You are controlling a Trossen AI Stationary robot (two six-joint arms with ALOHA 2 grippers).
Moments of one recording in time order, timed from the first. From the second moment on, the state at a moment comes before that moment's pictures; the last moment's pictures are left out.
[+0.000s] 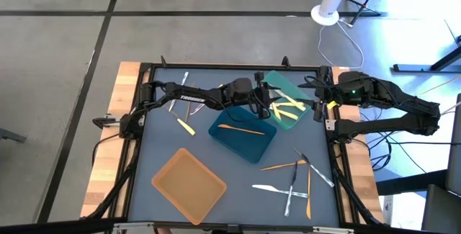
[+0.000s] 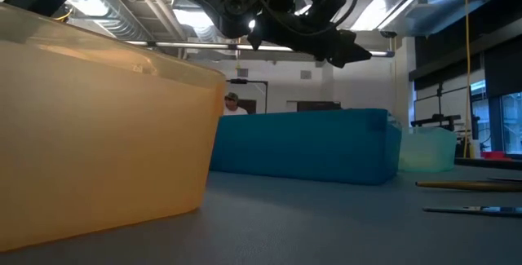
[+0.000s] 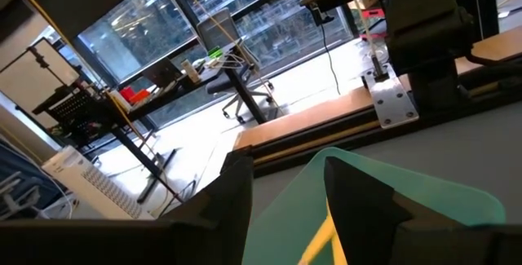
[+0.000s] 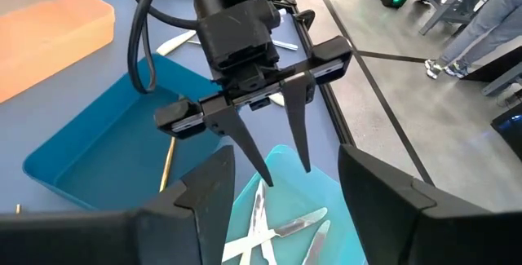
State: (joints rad) left arm 0.19 2.13 1.54 0.49 -0.09 0.50; right arm -0.13 0.76 1.10 -0.84 0.16 -0.23
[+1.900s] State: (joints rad) left arm 0.18 1.52 1.54 -0.70 -0.09 0.23; right arm -0.13 0.80 1.10 -0.89 -0.04 -0.23
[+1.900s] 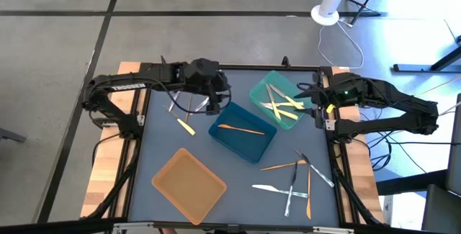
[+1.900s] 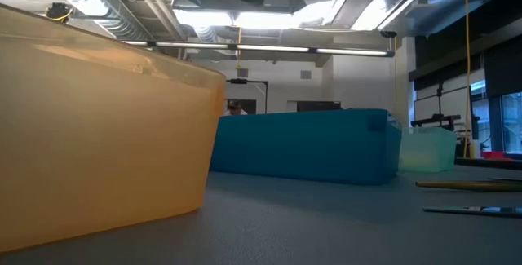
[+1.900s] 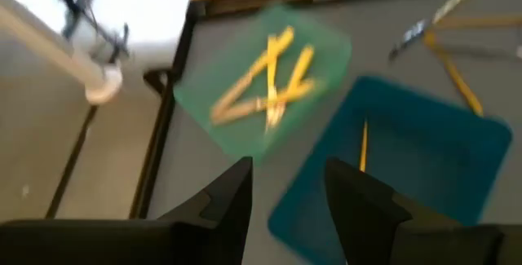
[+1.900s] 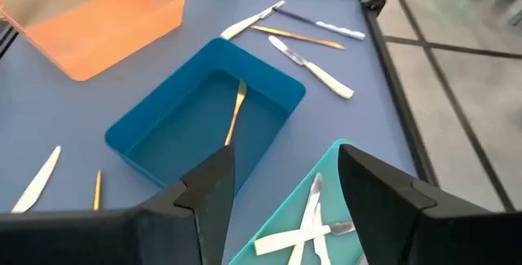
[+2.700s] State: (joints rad) left arm 0.28 1.51 1.34 -1.17 -0.03 0.10; right arm -0.13 0.94 1.10 -0.86 -0.05 -0.21
